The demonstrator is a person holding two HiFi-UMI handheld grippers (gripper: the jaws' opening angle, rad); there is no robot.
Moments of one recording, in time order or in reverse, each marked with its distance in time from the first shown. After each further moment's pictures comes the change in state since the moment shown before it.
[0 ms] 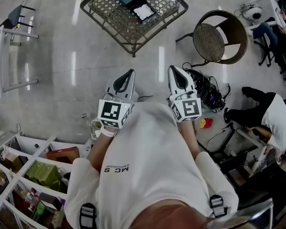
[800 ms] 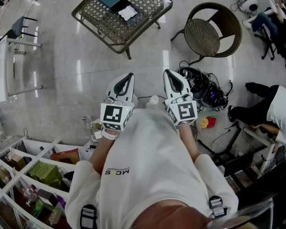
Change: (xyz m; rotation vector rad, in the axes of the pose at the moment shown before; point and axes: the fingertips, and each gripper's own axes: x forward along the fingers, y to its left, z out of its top) left arm 0.019 -0.129 -0.014 0.087 0.040 0.022; right arm -0.106 -0.059 -0.017 0.045 -0.029 0.004
